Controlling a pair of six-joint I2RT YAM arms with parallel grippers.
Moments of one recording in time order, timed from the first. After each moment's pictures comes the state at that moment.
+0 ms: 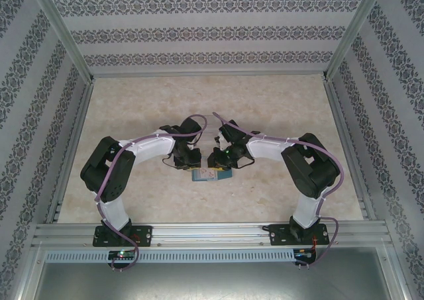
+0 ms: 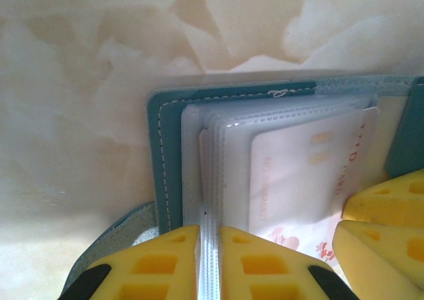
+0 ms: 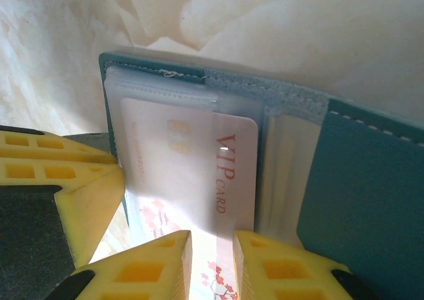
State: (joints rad) left arm -0.59 1.79 1.12 -0.68 0.26 -0.71; right arm 0.63 1.81 1.00 -0.36 -0.55 0.70
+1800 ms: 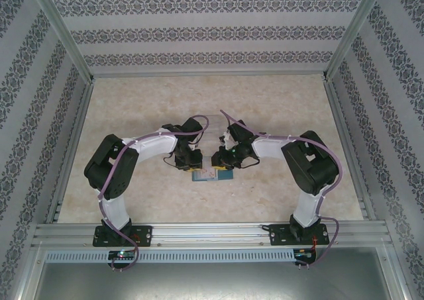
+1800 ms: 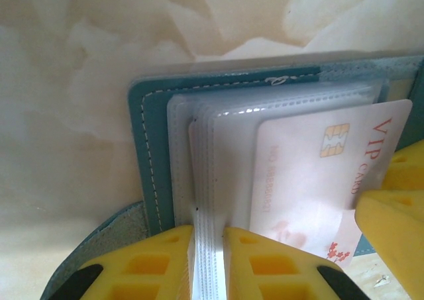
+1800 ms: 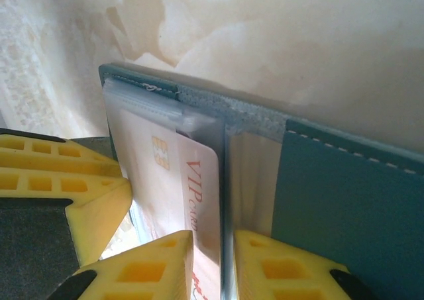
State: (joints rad) left arm -0.59 1.83 1.15 -0.72 0.29 -0.68; right arm 0.54 1.84 0.93 -0.23 -0.69 0.68
